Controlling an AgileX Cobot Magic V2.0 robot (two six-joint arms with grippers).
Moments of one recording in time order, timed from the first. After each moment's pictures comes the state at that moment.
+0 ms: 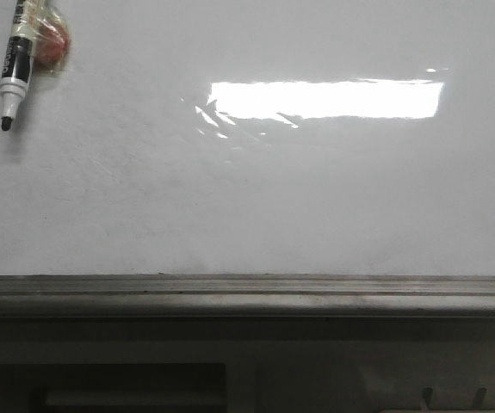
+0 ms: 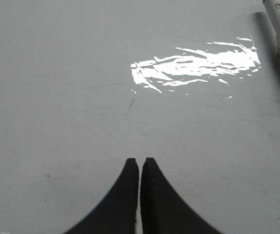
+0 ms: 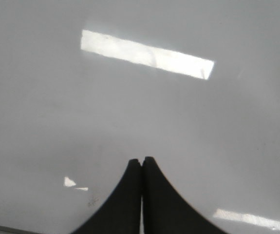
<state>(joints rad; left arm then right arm) -0.10 0.00 -0.01 -0.03 0.07 0.10 -0.05 -0.01 0.01 0.00 0.11 -0.28</state>
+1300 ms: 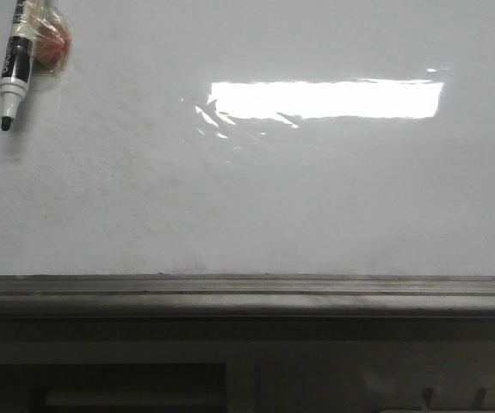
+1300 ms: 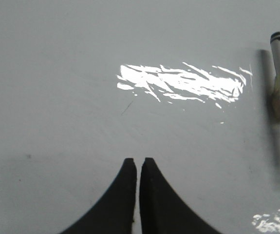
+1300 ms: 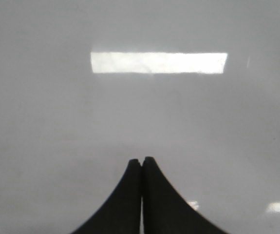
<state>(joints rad) -0.10 0.00 -0.01 -0.33 0.06 0.10 -0.05 -0.01 0.01 0.28 0.06 -0.28</state>
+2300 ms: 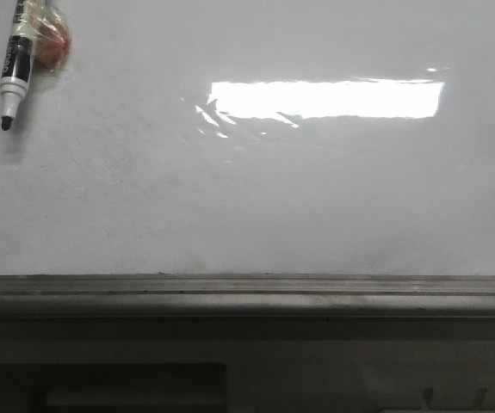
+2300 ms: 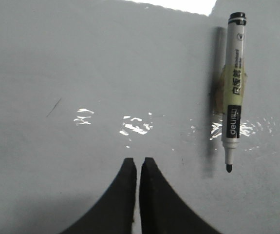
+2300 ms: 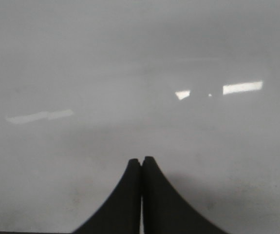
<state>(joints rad) -0.10 0.43 -0.44 -0.51 0.45 0.24 -0.05 0.46 -0.38 0.52 0.47 -0.29</state>
